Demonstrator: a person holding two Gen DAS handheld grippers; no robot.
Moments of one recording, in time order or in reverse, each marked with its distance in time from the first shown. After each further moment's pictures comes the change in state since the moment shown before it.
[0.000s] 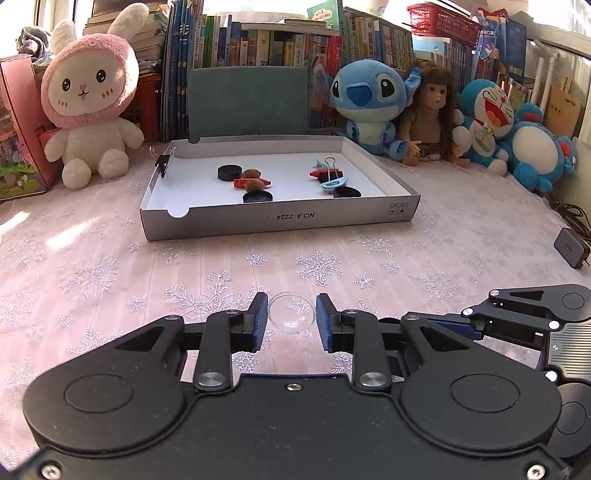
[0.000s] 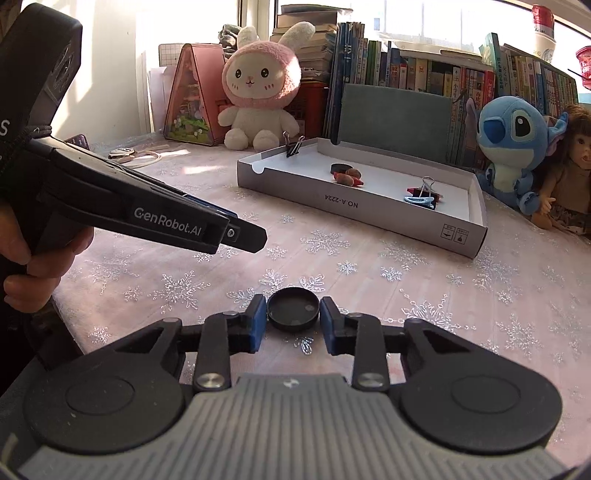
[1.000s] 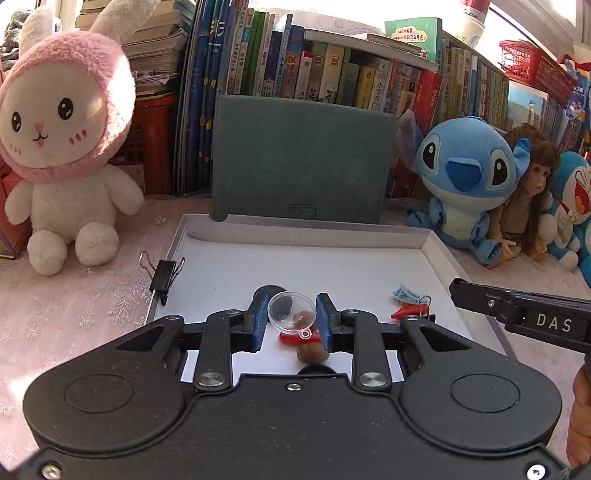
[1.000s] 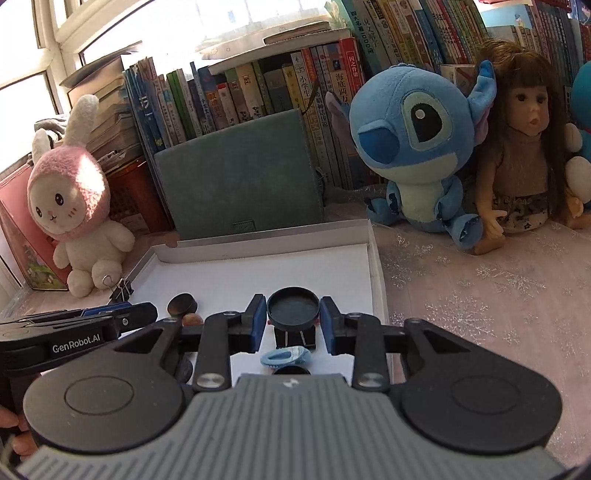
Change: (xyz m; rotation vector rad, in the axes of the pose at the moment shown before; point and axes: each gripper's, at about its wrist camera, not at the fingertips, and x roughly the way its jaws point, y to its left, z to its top) left arm 0.148 0.061 0.158 -0.142 -0.007 0.068; right arm 0.116 -0.154 0.137 0.451 0.019 -0.211
